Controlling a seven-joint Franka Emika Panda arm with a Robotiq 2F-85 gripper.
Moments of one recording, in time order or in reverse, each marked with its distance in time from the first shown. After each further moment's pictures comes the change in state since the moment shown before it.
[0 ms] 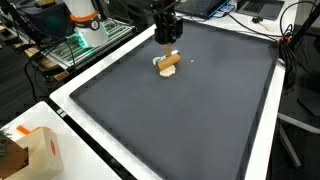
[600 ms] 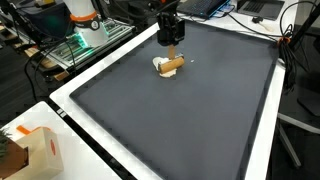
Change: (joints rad) arm -0.004 0.023 0.003 0.002 -0.075 0.073 0.141
